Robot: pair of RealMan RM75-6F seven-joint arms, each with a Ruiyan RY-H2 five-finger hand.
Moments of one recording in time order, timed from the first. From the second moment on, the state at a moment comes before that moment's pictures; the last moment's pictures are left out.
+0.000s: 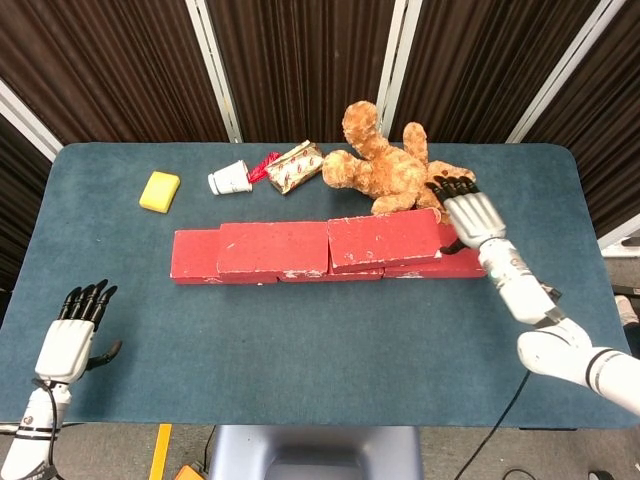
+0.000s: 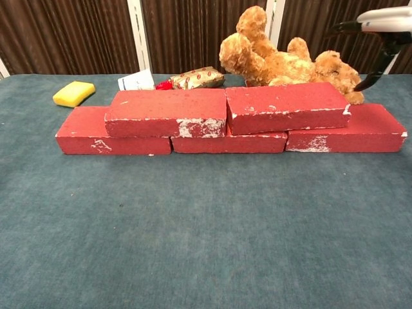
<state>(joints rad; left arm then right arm) -0.23 -1.39 -0.04 -1.27 1.50 1.39 -0.03 0.84 -1.22 0.18 -1.28 -1.05 0.73 -0.12</state>
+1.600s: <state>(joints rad) -0.24 -1.40 -0.04 -1.26 1.49 1.36 -0.04 0.85 -1.53 0.19 -0.83 -1.19 0.66 0.03</state>
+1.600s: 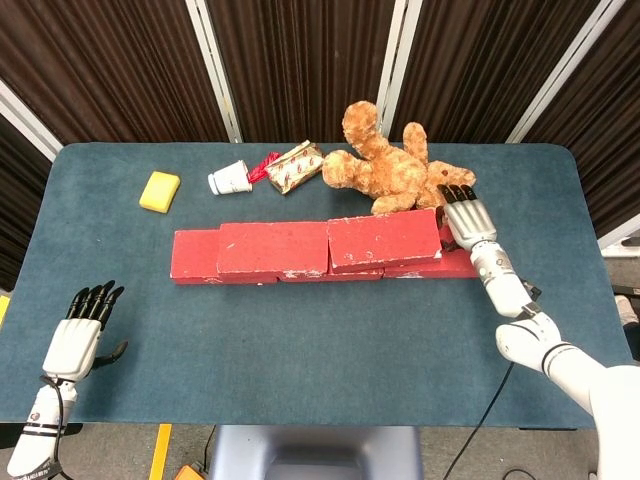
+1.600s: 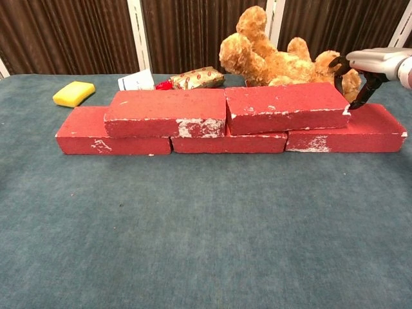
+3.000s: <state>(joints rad) -0.24 -1.39 -0.04 -1.27 1.50 1.37 -0.05 0.81 -1.47 0.19 -1.00 -1.16 0.71 -0.08</state>
